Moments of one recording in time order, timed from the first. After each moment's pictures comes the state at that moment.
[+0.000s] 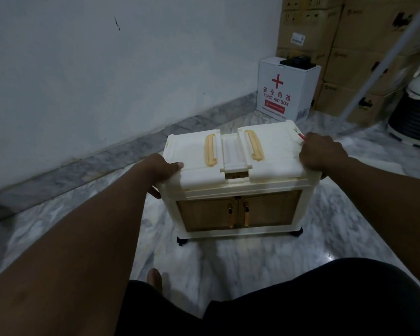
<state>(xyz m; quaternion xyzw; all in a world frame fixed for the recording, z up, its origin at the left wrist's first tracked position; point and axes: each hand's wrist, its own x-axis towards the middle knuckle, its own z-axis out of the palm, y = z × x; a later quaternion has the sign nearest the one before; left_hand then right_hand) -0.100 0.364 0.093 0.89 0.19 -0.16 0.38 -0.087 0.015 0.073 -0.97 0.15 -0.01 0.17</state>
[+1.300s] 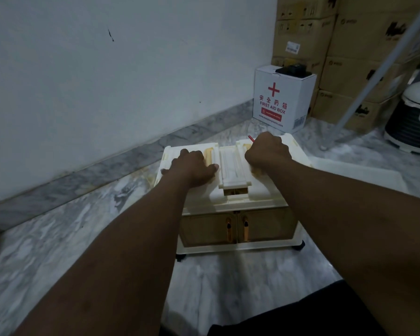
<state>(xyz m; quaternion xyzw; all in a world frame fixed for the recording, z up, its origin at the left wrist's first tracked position) -0.043 0.304 0.073 0.99 0.01 -0.07 0.14 -0.049 0.119 0.089 -0.94 0.19 -0.07 0.27</state>
